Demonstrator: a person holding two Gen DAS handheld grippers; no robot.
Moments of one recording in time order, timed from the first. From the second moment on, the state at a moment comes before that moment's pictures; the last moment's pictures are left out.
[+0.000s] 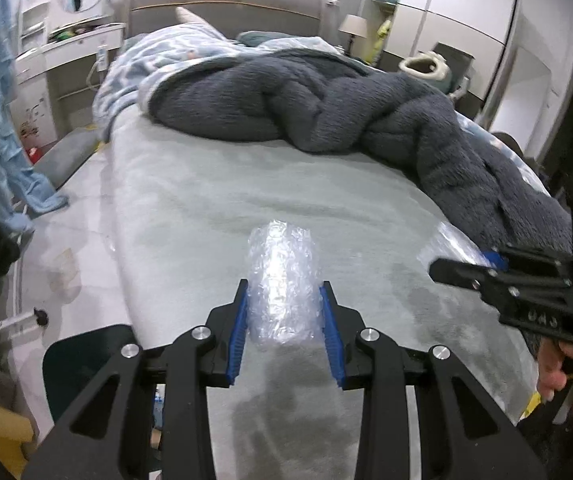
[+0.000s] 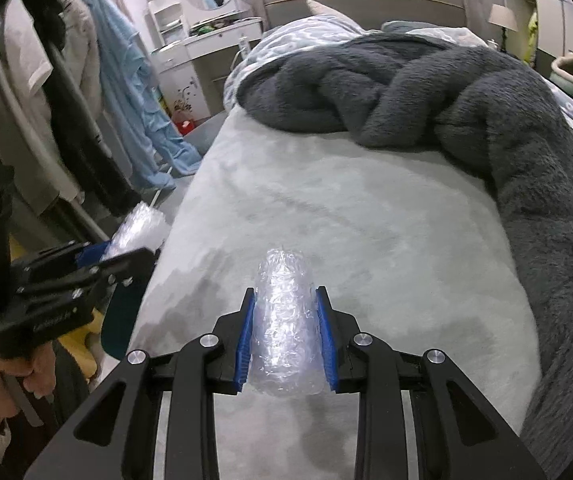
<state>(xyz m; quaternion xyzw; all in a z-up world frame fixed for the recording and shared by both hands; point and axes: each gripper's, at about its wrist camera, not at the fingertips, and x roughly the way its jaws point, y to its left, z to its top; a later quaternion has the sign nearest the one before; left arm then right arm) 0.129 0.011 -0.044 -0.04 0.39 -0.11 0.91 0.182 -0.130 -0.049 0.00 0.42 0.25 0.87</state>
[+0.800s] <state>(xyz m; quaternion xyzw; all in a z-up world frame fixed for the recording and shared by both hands) 0.119 0.142 -0.082 -0.12 0.42 -0.01 0.90 0.177 0.027 -0.025 -0.06 0.40 0.34 0.85</state>
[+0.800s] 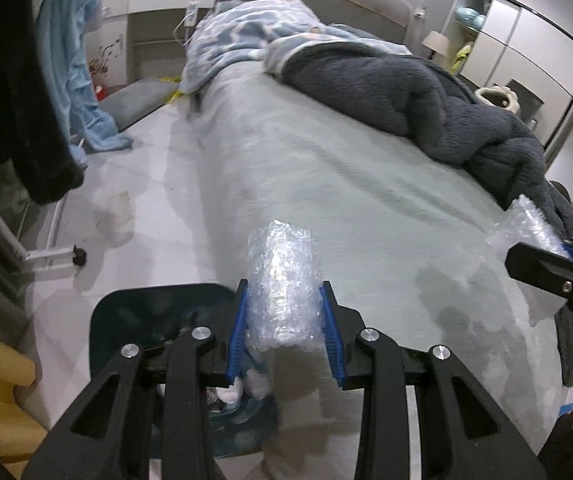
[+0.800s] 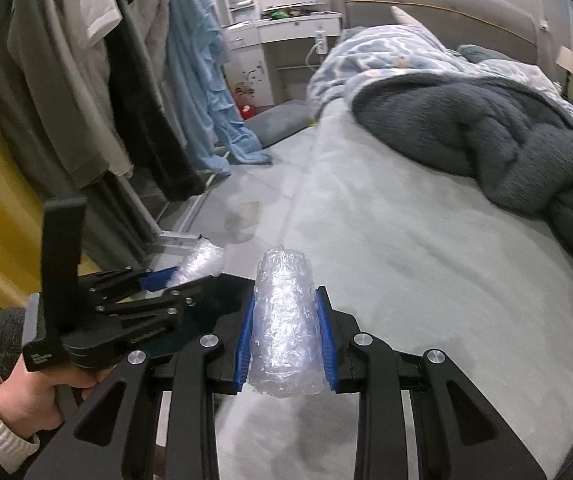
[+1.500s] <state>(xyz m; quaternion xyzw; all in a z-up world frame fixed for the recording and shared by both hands) 0.103 0.230 -0.162 -0.14 0.55 0.04 0.82 0.182 0.128 -0.046 -0.09 0.43 0.39 0.81</state>
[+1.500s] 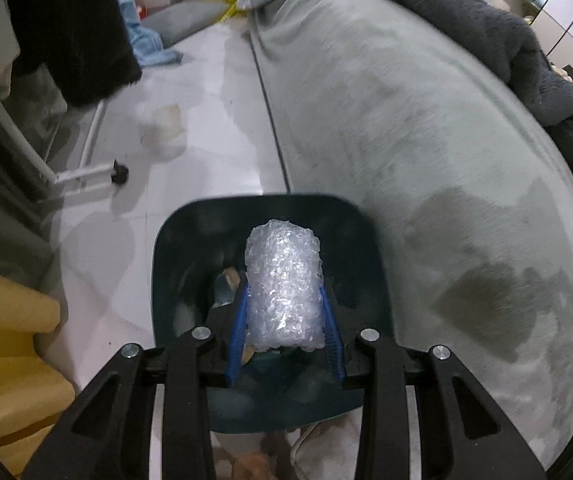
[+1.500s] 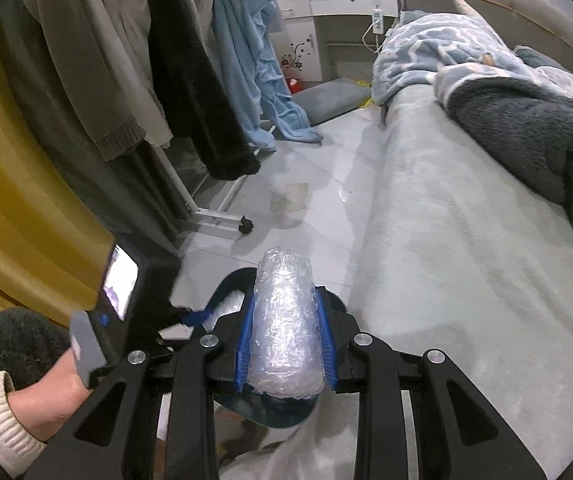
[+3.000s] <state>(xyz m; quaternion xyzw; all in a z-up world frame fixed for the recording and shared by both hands) 0.036 0.276 -0.062 -0.10 0.40 0.07 0.91 0.173 0.224 -0.196 -0.20 0.56 0.36 0.72</state>
